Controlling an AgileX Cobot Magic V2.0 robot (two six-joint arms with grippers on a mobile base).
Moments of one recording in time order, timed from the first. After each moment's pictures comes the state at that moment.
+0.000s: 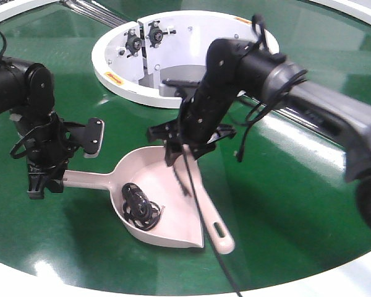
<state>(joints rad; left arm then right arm) -0.24 1.92 -1.50 0.06 1.23 1.27 0.48 2.11 -1.94 0.27 1.23 0.07</state>
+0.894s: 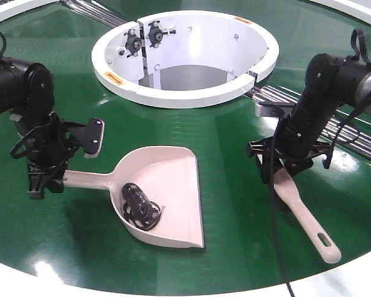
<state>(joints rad) -0.24 1.92 -1.50 0.06 1.23 1.27 0.13 2.03 -1.61 0.20 1.23 -0.10</state>
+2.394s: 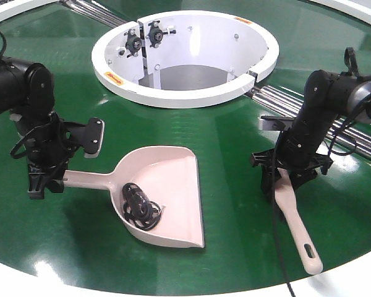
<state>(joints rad) -0.24 1.92 -1.50 0.05 1.23 1.27 0.10 2.12 -1.61 0.21 1.22 -0.13</state>
